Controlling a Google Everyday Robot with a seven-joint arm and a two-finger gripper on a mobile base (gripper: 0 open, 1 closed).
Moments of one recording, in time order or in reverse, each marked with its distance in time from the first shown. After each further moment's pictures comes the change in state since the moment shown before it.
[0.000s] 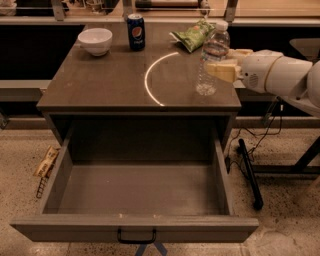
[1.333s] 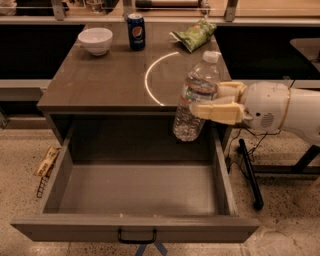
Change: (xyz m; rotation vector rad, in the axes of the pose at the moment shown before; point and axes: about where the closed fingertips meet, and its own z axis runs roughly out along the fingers) arm -0.009 0.148 -0.080 -0.447 -0.080 0.094
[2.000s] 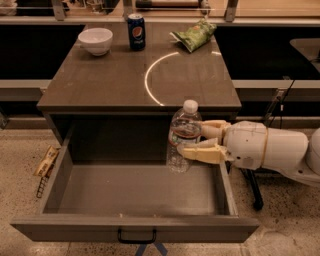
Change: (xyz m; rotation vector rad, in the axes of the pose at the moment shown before) arm 0.076 0.048 0.014 -0.019 0.074 -0.089
